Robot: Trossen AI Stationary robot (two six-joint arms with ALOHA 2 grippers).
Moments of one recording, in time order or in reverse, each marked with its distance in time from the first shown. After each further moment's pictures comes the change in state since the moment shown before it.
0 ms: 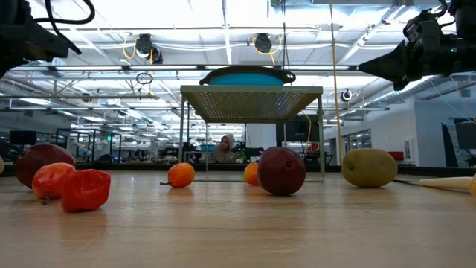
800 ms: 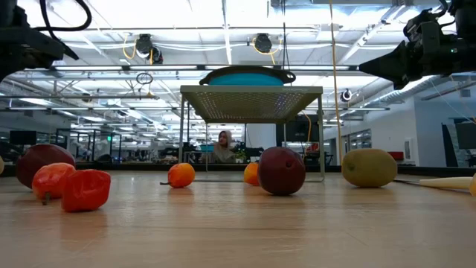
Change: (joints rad) left arm 0.000 -0.077 -0.079 0.088 -0.004 0.048; right arm 0.000 0.000 0.000 0.000 0.000 -0.023
